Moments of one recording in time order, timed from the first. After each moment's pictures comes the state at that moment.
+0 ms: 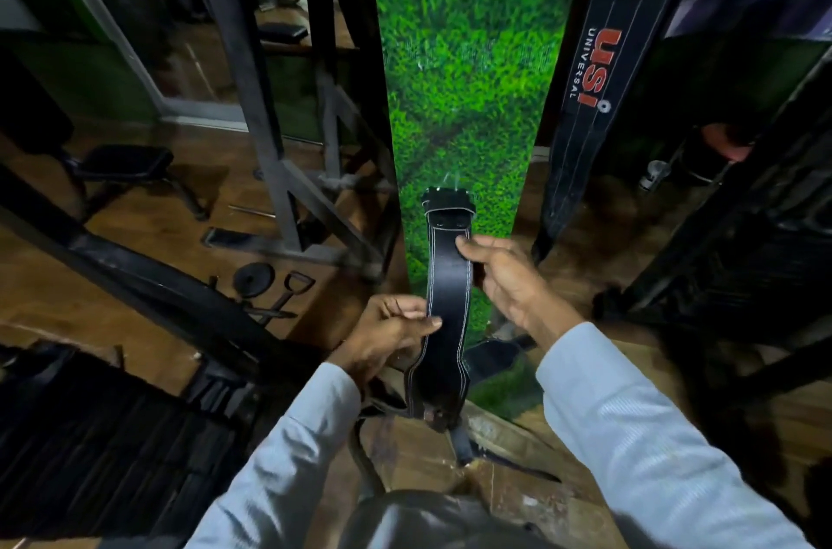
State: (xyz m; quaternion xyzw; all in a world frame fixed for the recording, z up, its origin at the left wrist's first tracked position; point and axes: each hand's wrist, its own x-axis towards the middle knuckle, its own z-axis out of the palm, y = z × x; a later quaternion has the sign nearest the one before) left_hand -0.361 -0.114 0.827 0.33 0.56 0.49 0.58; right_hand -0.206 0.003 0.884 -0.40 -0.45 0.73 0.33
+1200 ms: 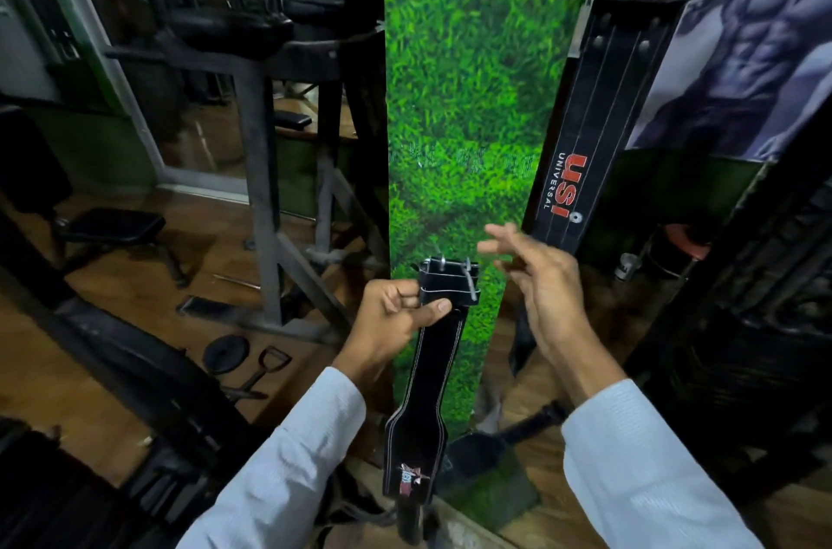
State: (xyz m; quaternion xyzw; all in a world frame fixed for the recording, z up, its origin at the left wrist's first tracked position) left_hand -0.372 -0.048 0.916 0.48 0.49 0.61 0.40; right_hand -0.184 0.003 1.000 -0.33 -0.59 0.54 0.50
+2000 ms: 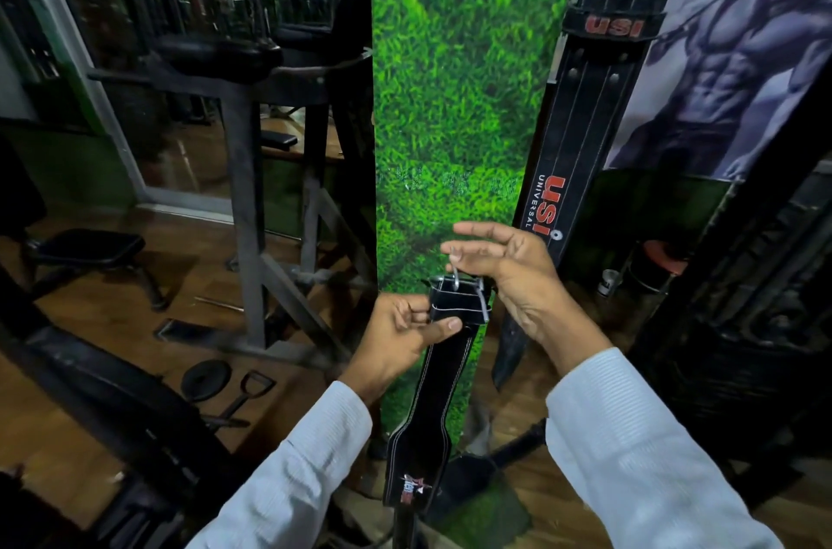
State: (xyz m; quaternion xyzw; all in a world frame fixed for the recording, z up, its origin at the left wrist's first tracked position) left_hand -0.351 -0.047 0.942 0.50 0.46 0.60 0.42; right_hand -0.198 0.023 1.035 -0.29 -0.60 0.61 0.43
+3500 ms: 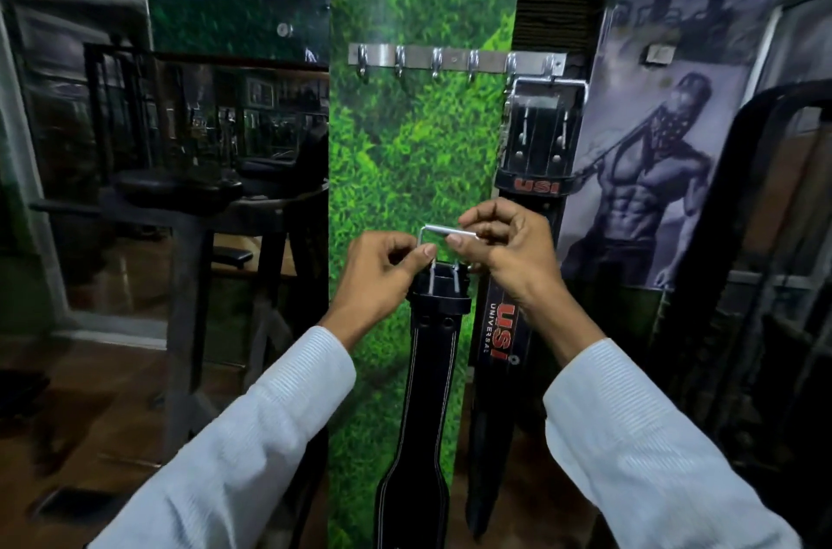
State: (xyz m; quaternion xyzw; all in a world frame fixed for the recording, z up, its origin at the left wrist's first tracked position) left_hand -0.373 0.064 1.150 0.65 0.47 0.59 0.09; right_hand -0.186 0.101 1.187 -0.25 -0.70 0.35 0.57
